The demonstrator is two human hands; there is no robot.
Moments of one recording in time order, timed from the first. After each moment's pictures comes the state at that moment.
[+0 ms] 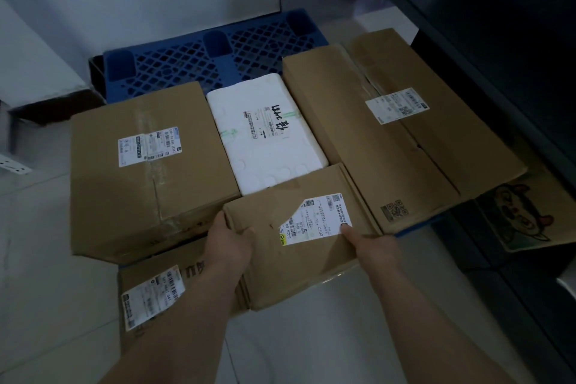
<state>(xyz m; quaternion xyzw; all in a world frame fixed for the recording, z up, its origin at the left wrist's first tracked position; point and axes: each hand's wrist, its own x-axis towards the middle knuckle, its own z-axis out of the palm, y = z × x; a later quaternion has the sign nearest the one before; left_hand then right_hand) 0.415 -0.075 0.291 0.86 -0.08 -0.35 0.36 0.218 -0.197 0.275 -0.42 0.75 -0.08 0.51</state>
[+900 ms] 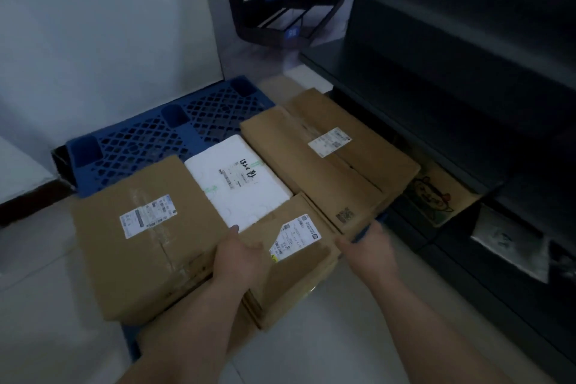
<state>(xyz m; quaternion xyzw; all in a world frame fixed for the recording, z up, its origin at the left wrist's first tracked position) 0.405 -0.059 0.430 0.83 -0.26 -0.40 0.28 0.204 -0.126 0.441 -0.54 0.75 -0.11 0.38</state>
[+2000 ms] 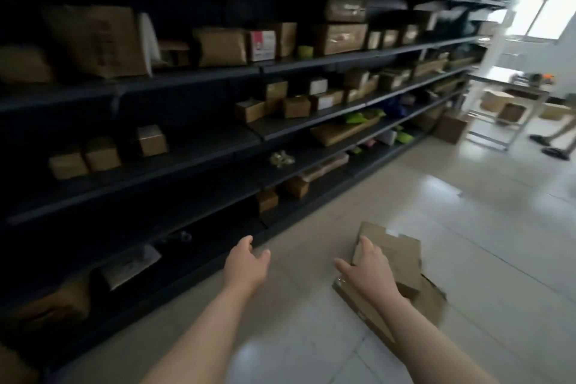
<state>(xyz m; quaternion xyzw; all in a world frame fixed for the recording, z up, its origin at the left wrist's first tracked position) -0.092 0.282 0.786 0.31 -0.82 -0.47 0.03 -0.161 0.493 0.775 -0.01 0.95 -0.30 0.07</state>
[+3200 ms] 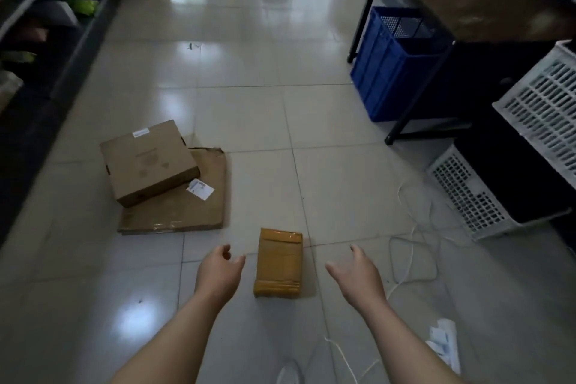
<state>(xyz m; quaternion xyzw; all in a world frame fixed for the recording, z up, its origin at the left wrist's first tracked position) -0.106 0.743 0.556 0.00 -0.87 -0.36 -0.34 0.050 0.921 0.543 0.55 0.75 -0.36 0.07</state>
